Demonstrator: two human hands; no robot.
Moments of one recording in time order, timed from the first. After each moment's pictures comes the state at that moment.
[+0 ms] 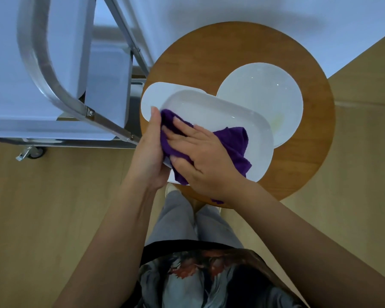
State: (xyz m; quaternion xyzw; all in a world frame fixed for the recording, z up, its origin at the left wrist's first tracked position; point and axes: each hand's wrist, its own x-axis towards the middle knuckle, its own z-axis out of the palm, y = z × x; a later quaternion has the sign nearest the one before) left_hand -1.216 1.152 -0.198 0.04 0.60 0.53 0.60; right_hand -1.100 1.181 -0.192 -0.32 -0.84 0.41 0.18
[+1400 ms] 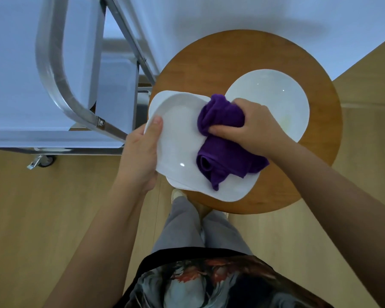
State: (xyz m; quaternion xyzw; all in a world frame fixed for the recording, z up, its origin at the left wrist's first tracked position) left_hand -1.242 1.148 -0.178 0.23 0.65 0.51 0.52; right_hand -1.066 1.261 -0.193 -0.47 -0.76 0.44 0.13
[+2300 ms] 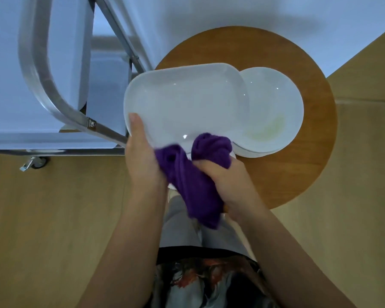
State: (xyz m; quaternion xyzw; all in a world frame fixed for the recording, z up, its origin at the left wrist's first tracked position) left_hand -1.211 1.164 -0.192 -0.07 0.57 0.68 0.46; right_hand -1.084 1.167 -0.194 -0.59 -0.29 0.72 0.23
